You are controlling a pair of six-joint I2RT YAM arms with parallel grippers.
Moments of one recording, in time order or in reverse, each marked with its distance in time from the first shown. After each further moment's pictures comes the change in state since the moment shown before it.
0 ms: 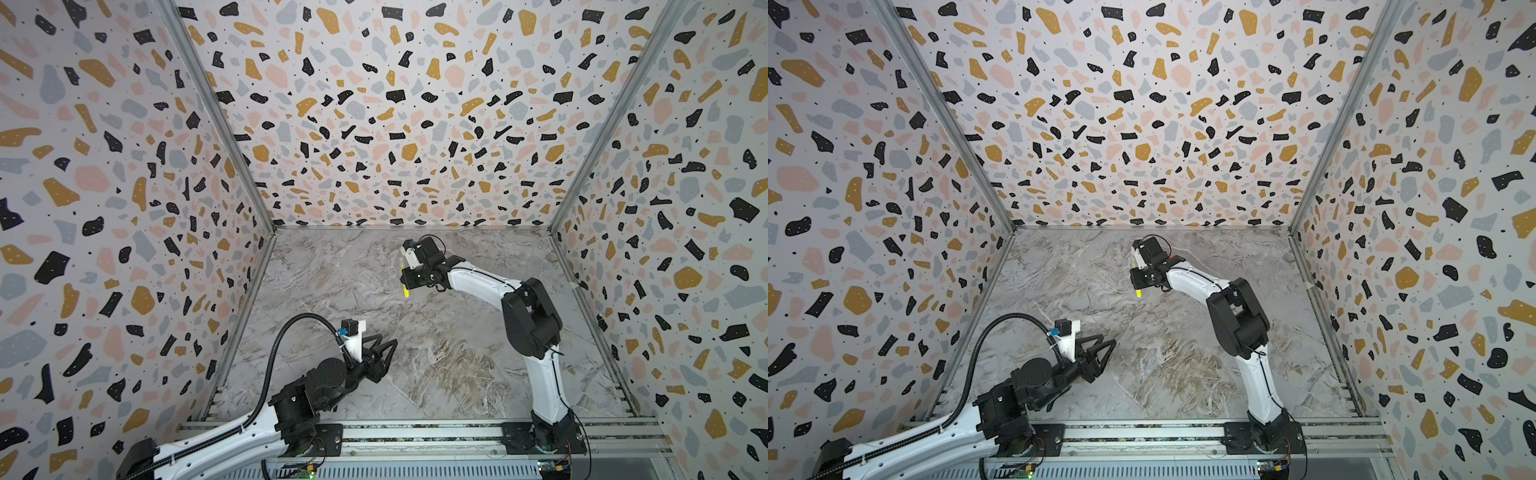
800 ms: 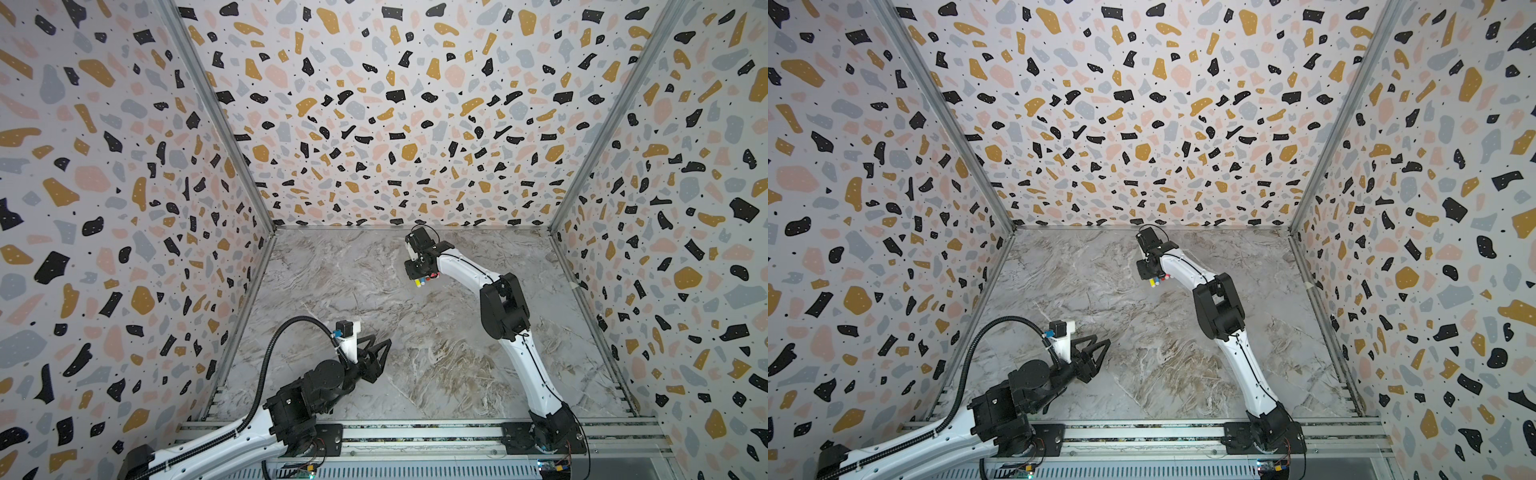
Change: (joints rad) left arm 0.000 -0.040 0.000 -0.080 -0.051 0.002; right arm -0.060 0.268 0.396 -0.286 0.202 -0.097
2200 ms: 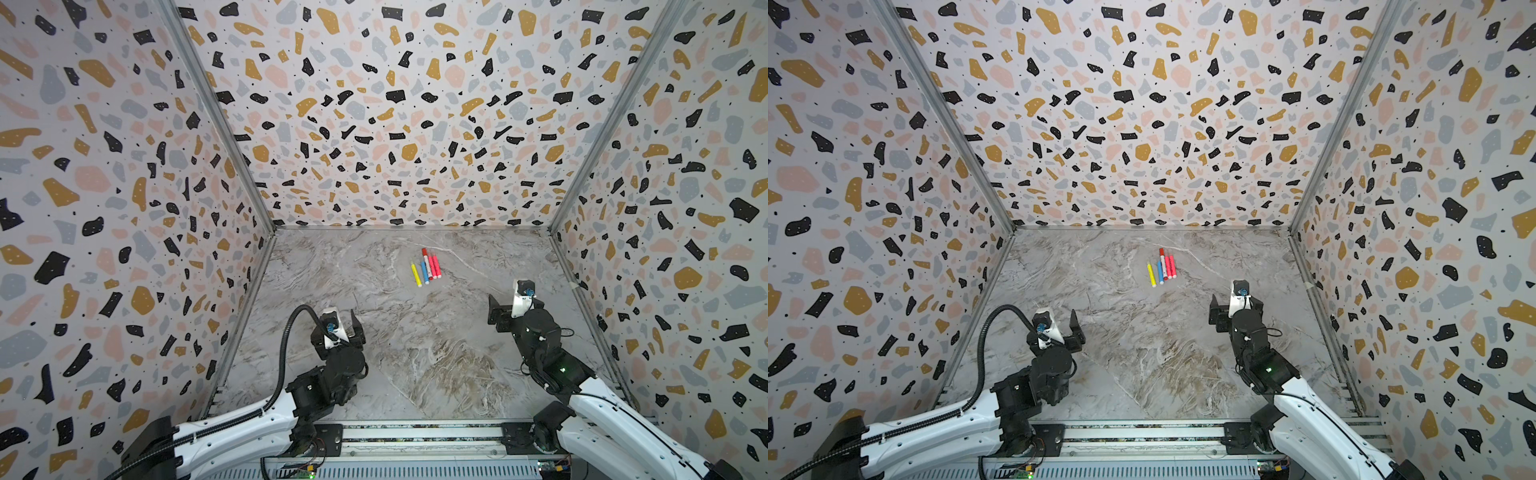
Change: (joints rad) left arm 0.033 0.335 0.087 0.137 -0.932 0.259; right arm -0.033 -1.786 -1.761 0.723 0.457 -0.019
